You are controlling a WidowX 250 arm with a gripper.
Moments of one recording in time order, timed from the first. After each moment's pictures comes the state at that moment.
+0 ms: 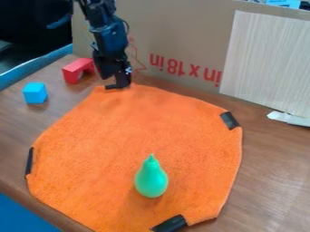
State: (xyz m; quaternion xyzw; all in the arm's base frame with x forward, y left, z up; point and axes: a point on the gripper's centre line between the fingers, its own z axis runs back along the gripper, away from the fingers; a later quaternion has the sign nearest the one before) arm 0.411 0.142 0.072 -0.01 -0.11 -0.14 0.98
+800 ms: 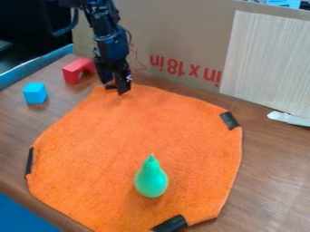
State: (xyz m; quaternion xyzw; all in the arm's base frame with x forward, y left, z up) arm 0.418 0.150 0.054 0.02 -0.10 -0.14 0.99
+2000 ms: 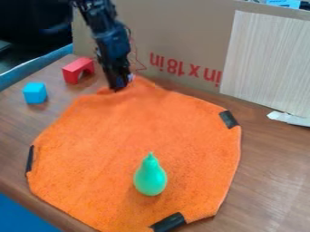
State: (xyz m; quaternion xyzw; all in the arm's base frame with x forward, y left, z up) arm 0.403 0.129 0.070 -0.02 -0.12 -0.16 0.98
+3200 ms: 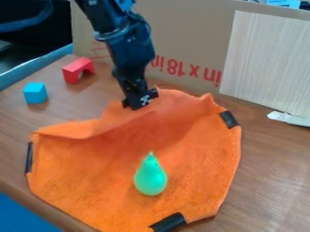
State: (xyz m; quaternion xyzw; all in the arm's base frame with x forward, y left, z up) arm 0.298 0.008 0.132 -0.03 -0.17 -0.30 0.94
